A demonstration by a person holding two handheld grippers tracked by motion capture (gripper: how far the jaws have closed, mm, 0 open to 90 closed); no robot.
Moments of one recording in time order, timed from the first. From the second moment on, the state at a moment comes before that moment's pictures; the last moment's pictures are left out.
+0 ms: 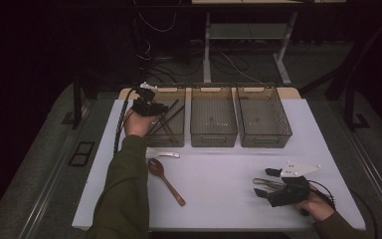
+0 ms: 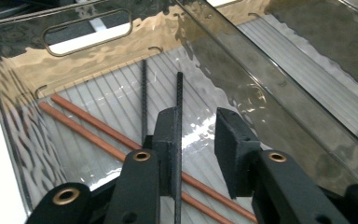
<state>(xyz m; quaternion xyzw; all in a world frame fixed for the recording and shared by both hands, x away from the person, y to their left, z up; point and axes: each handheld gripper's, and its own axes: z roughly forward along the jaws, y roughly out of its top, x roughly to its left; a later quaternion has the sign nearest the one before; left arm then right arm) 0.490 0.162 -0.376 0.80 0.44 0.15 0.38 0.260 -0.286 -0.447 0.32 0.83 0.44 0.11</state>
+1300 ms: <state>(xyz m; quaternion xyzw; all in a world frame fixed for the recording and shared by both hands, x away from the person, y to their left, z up) 0.389 0.169 -0.356 0.81 0.37 0.14 0.43 0.260 -0.283 -0.447 0.31 0.83 0.44 0.11</state>
